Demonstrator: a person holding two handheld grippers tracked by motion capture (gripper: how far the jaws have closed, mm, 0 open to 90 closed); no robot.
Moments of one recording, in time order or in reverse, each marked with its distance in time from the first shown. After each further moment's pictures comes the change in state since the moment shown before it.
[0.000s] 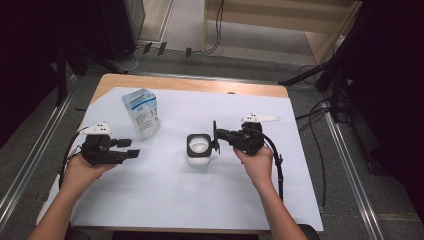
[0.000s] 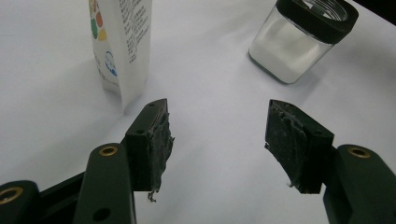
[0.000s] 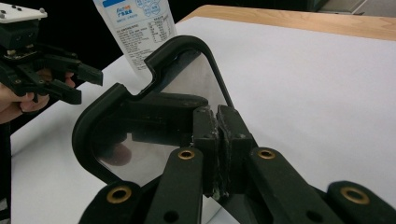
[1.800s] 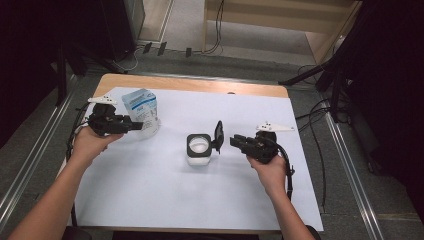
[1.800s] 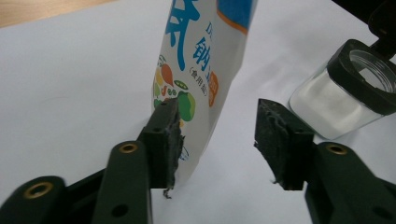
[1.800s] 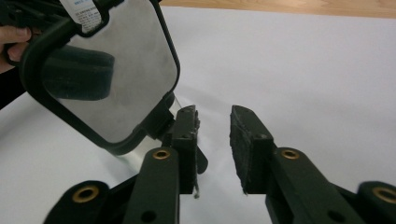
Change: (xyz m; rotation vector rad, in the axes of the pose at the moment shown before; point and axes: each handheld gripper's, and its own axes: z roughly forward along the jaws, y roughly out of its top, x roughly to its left) left arm 0.044 0.059 0.019 0.002 0.017 -0.031; right arm -0.019 -0.026 -0.029 0.003 -0.105 0.036
